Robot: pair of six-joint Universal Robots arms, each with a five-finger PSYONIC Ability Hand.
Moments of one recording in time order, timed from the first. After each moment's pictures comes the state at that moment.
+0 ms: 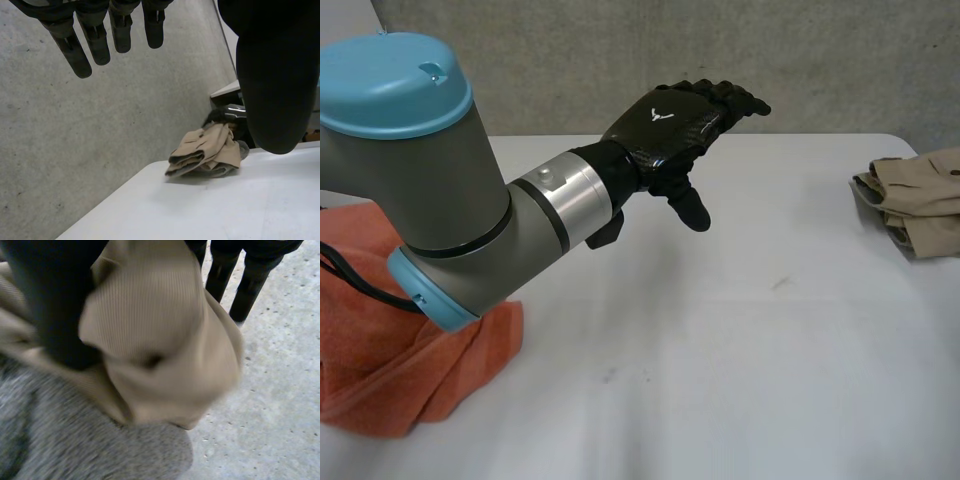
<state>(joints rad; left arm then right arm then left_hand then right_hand) 4.07 -2.03 -1.07 3.15 -1.12 3.17 1.07 -0.43 0.96 -0.97 0.70 3.24 0.20 0.20 0.22 0.21 0.05 0.39 0.39 0.40 0.42 0.21</state>
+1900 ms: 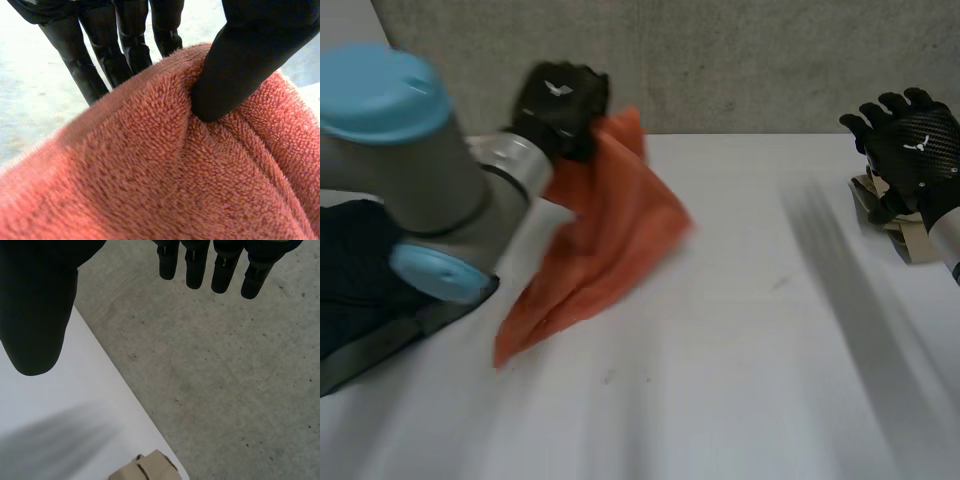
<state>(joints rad) 4.19 -2.07 -1.08 3.28 -1.49 3.43 1.63 -1.43 1.75 -0.41 1.23 2.56 1.06 1.19 1.19 1.20 0.94 0.23 0.22 0.22 0.21 0.05</state>
